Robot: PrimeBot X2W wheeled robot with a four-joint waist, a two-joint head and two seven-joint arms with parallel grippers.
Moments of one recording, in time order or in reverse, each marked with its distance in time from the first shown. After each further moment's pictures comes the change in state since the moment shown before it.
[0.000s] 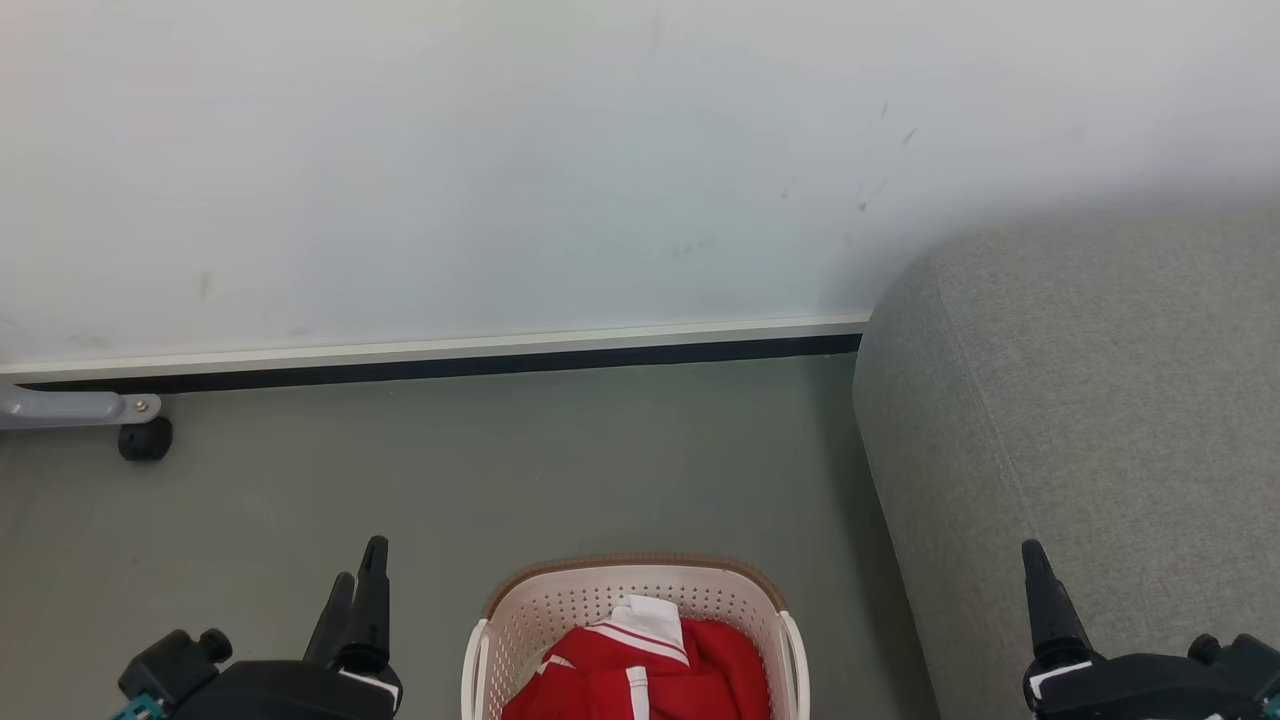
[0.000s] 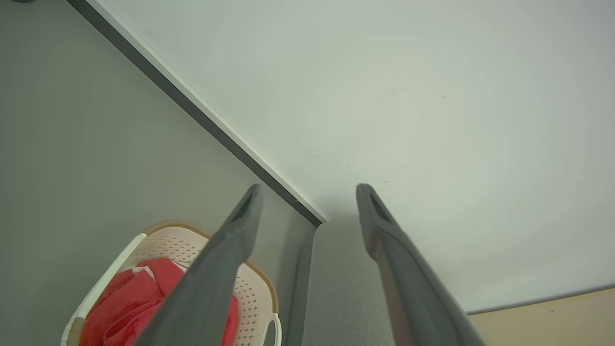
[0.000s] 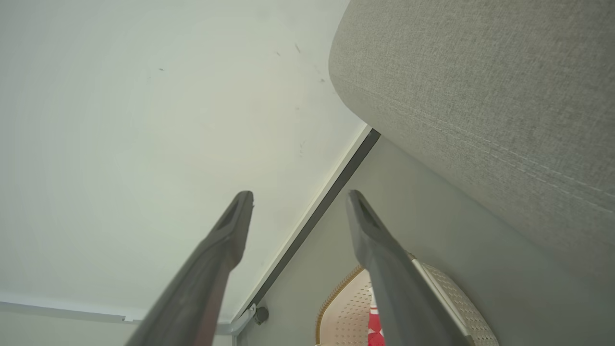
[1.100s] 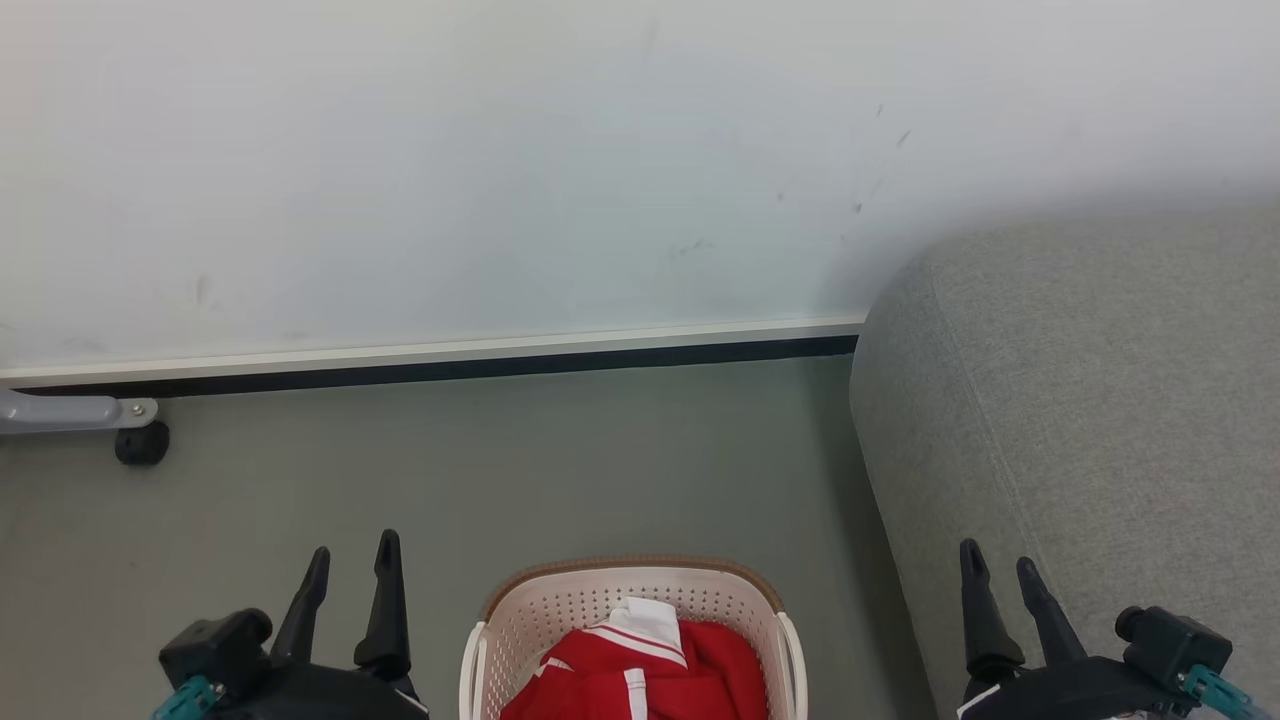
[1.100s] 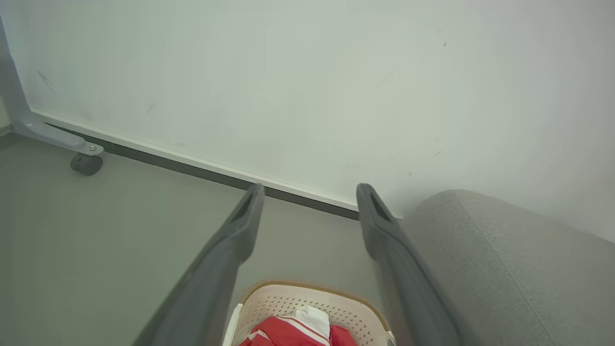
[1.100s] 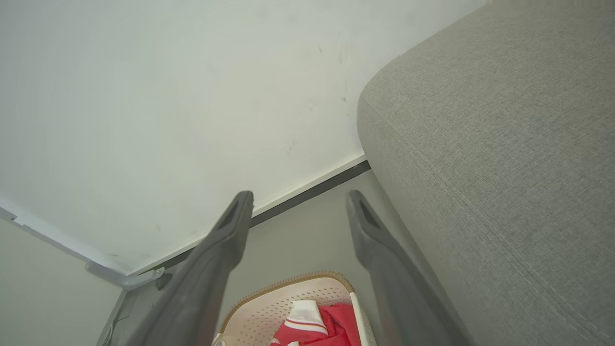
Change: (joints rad) left arm 0.005 0.049 -0.076 -0.033 0.490 0.080 -0.114; right arm -0.001 -0.037 0.147 -0.021 -0.448 -0.071 -0.113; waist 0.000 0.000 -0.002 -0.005
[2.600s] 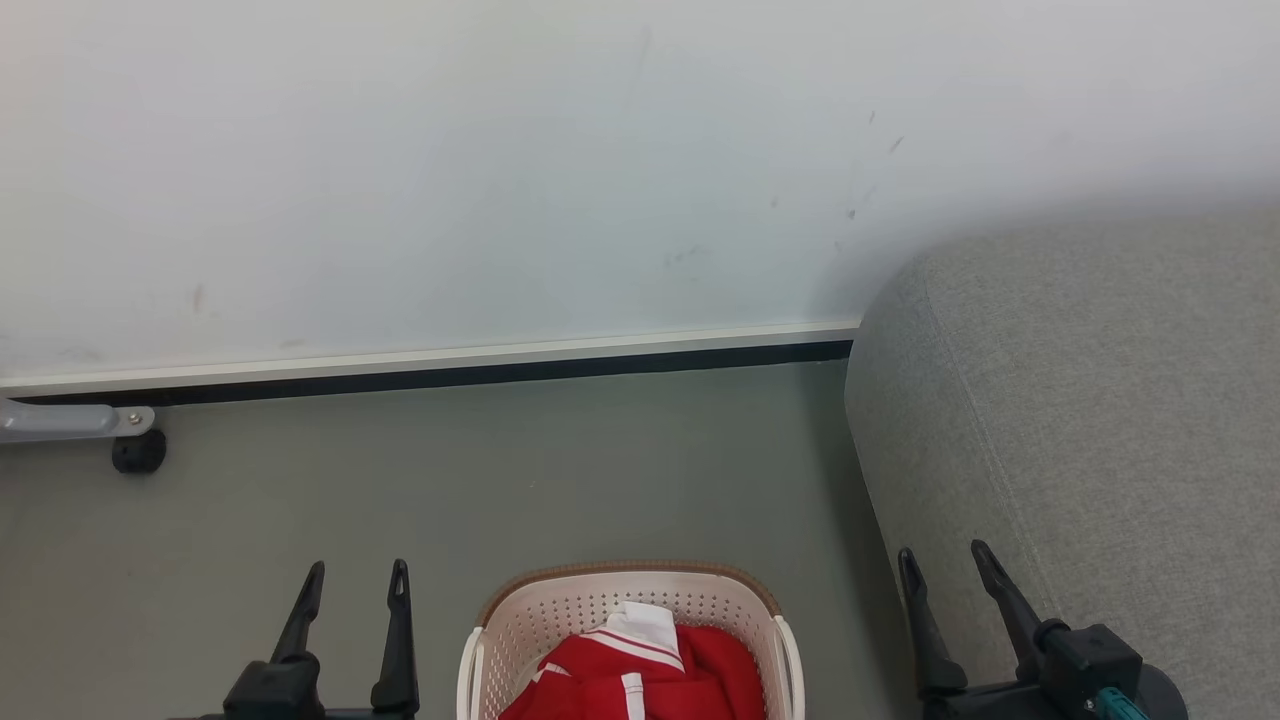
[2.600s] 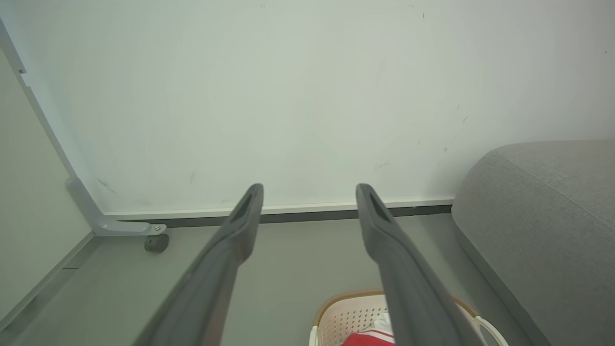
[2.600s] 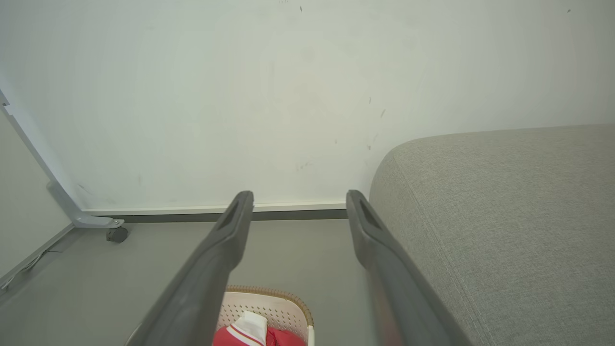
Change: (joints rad) left arm 0.059 0.009 -0.018 -0.012 0.379 0.064 -0.105; right arm 0.004 -0.031 0.121 -0.023 -0.382 -0.047 -0.106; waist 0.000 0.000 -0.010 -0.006
